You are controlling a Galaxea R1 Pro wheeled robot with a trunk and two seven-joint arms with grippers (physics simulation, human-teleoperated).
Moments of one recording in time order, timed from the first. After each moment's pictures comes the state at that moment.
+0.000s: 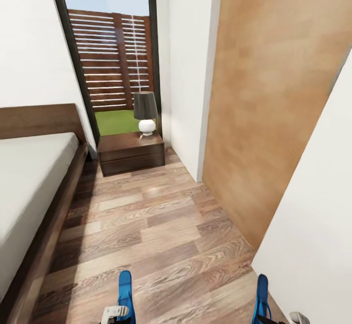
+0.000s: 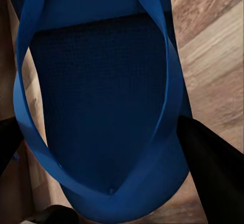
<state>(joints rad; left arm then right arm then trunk) -0.43 0.05 -0.05 -0.02 0.23 -0.27 -0.49 -0.42 -0.36 -0.19 0.01 -0.31 0.03 1.03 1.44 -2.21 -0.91</state>
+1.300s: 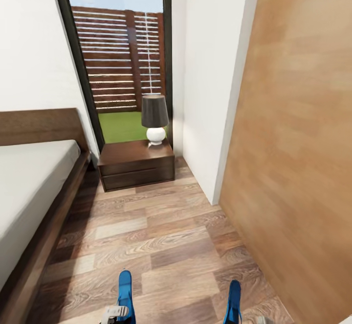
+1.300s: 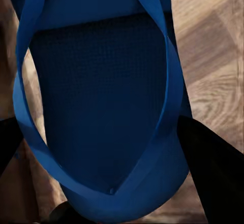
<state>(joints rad) -0.43 0.05 -0.05 -0.02 0.23 -0.27 -0.49 -0.42 -0.17 -0.18 0.01 -0.30 0.02 0.82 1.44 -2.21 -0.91</state>
